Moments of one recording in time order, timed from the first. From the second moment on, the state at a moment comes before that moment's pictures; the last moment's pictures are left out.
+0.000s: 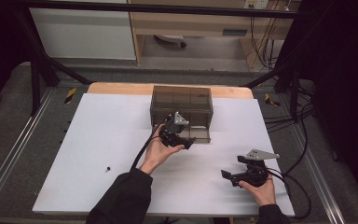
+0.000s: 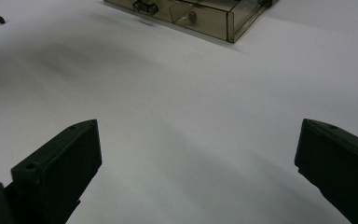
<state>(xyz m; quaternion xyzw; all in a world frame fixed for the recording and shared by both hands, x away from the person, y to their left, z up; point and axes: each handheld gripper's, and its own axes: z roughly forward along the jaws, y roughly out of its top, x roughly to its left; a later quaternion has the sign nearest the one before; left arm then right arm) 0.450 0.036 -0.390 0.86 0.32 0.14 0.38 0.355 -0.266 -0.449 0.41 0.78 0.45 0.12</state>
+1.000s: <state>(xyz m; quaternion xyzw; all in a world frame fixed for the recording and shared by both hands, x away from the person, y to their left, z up) 0.387 0.172 -0.395 0.84 0.36 0.16 0.38 0.356 -0.266 -0.449 0.42 0.78 0.45 0.12</state>
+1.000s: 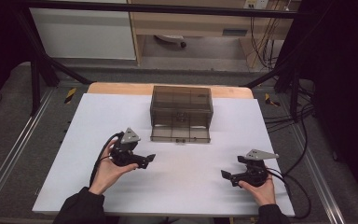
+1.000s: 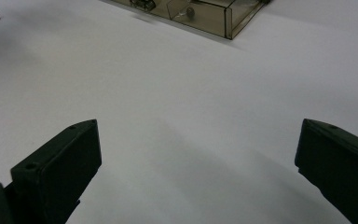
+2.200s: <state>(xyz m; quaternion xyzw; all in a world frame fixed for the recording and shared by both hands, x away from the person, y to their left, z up) 0.348 0.274 -0.438 0.83 0.42 0.18 0.32 0.356 -0.266 -0.450 0.41 0.79 0.44 0.12</state>
